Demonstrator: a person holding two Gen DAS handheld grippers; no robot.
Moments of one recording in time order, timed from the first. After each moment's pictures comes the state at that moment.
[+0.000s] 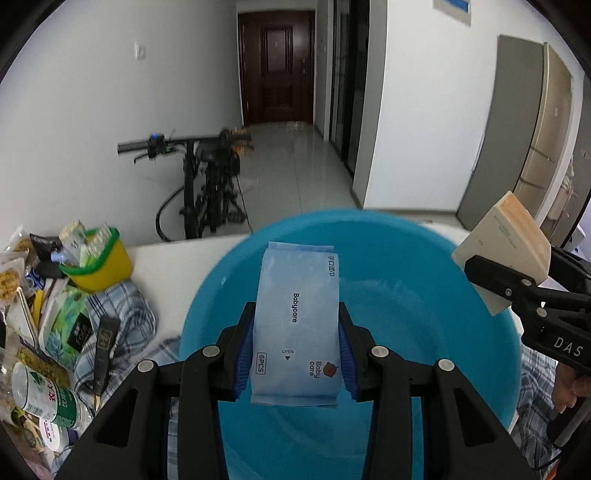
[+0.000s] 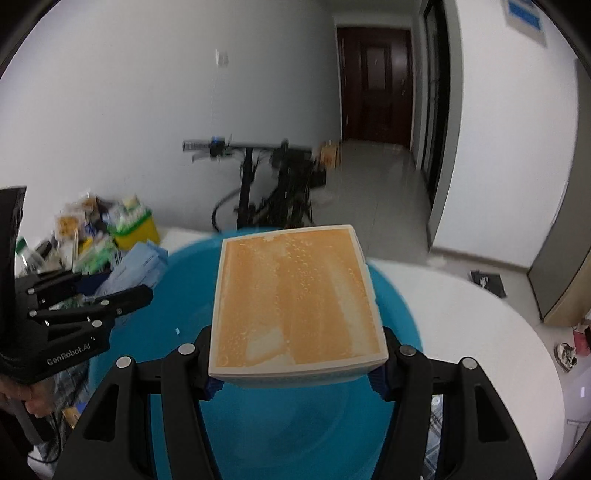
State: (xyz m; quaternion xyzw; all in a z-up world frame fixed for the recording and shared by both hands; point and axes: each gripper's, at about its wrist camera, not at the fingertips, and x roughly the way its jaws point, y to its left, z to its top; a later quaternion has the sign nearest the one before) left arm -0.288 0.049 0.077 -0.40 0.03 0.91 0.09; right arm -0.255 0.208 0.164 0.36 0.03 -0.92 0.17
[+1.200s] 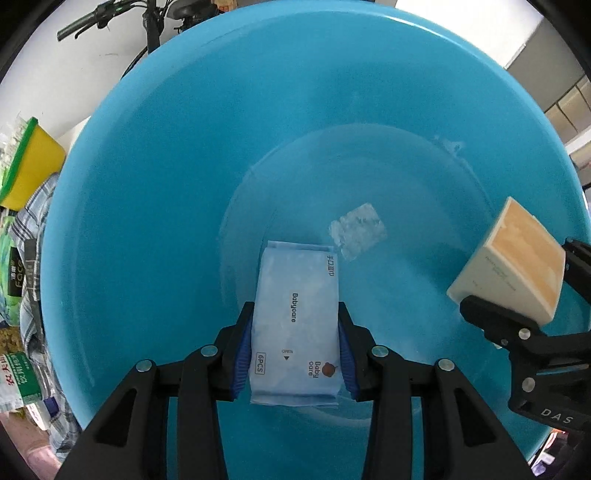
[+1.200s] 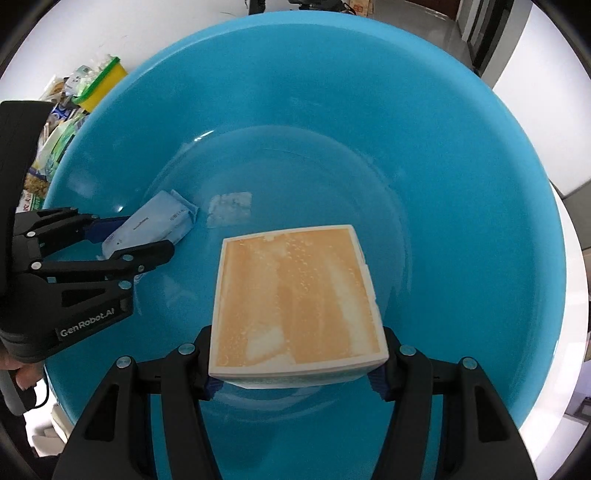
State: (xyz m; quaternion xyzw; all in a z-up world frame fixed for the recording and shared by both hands) left arm -0.353 0.077 -0.050 -0.65 0.04 0.76 0.07; right arm -0.306 0.193 0.048 0.63 0.08 -0.75 0.19
